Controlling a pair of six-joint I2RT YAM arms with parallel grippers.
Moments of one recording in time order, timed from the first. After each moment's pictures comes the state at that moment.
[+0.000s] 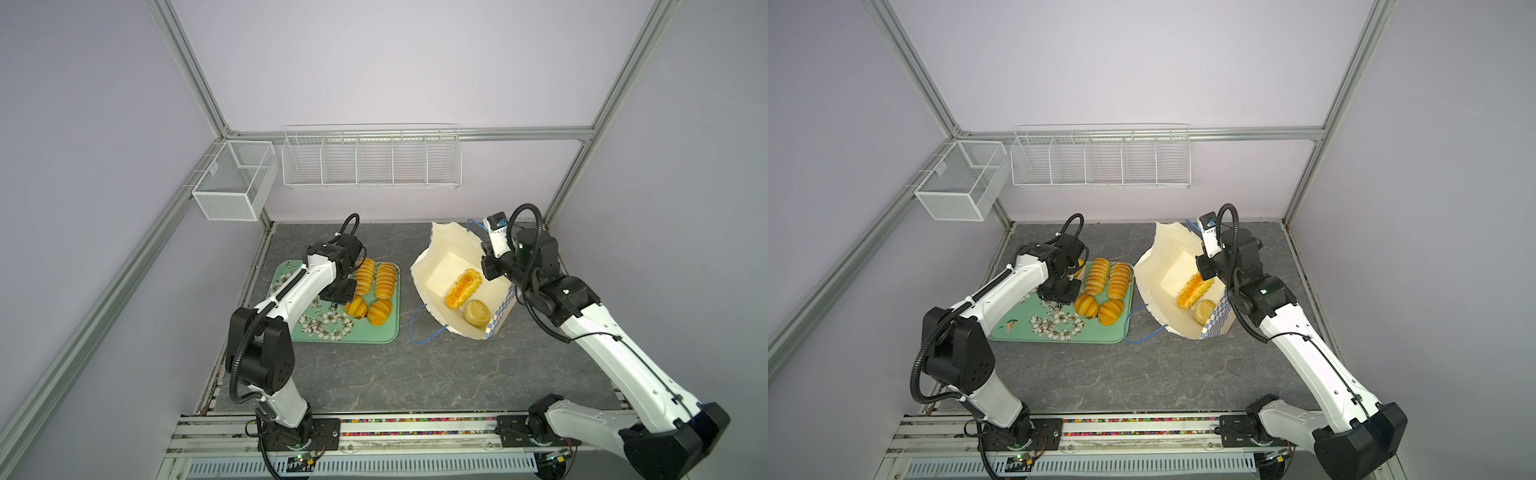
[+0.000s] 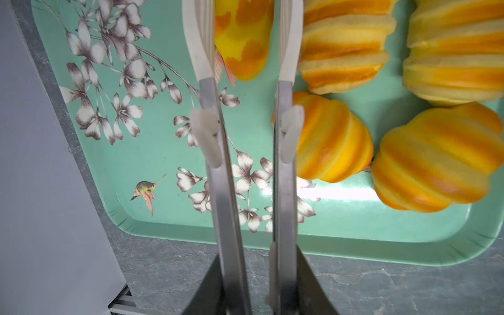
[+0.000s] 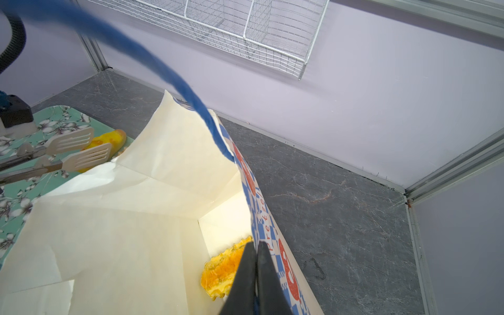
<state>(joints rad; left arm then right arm) -0.41 1.68 1.44 -1.19 -0.23 -0.18 0.46 1.16 1.21 -0.46 0.13 -0.10</state>
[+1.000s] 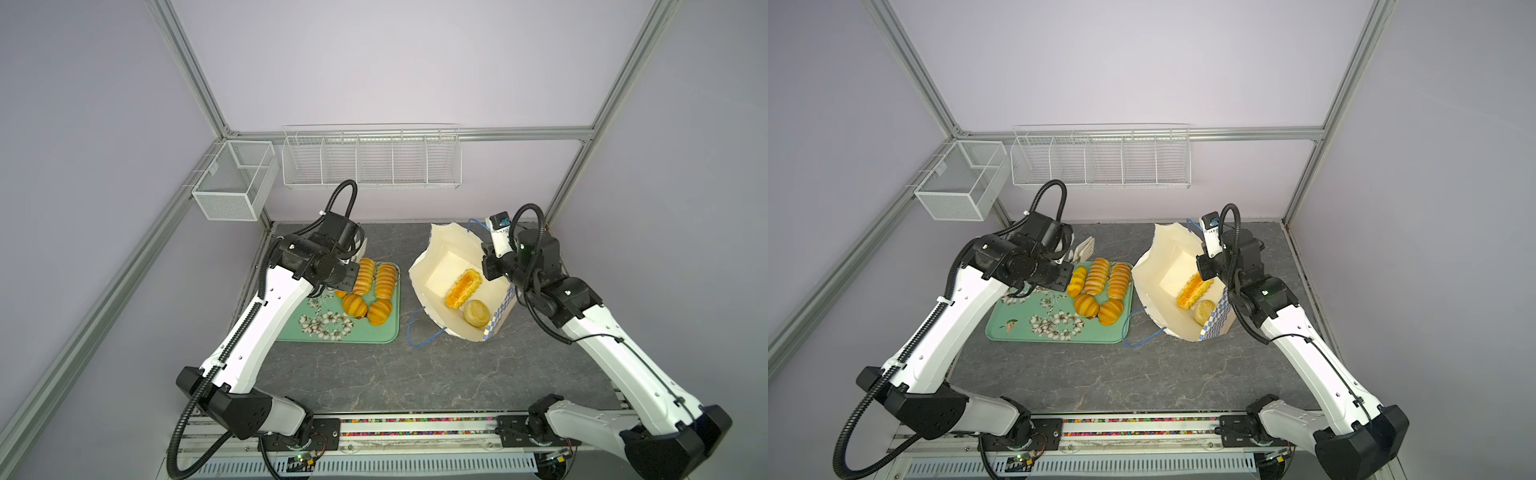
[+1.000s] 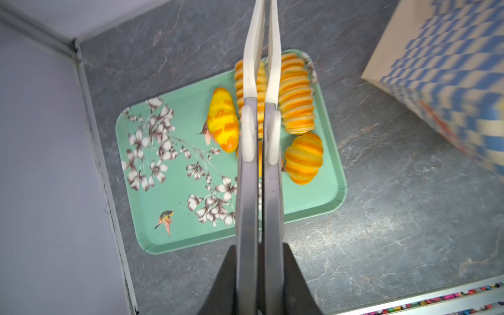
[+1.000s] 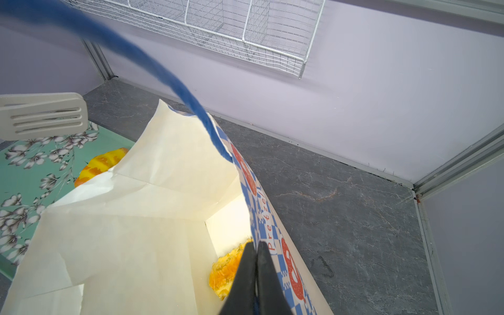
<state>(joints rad) -0.63 1.43 1.77 -1.36 -0.20 -0.12 0.46 1.15 1.21 -0.47 0.12 -0.05</state>
